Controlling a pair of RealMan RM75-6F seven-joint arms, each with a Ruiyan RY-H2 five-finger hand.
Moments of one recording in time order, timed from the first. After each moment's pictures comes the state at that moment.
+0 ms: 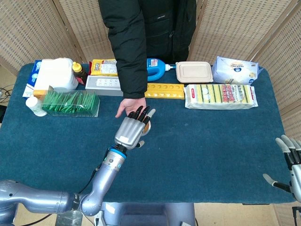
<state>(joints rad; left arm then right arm) -0.90 -1.77 -0.39 -1.79 0.79 1.22 1.05 -0.01 -1.03 0.05 -1.59 -1.61 1.64 0.22</state>
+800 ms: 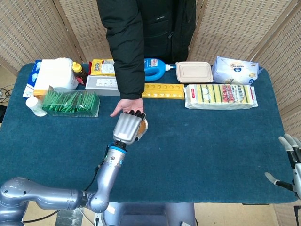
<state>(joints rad) -0.96 -1.82 -0.35 -1.68 0.81 1.35 1.02 -0.01 -1.02 0.06 -1.58 -1.59 1.64 0.26</state>
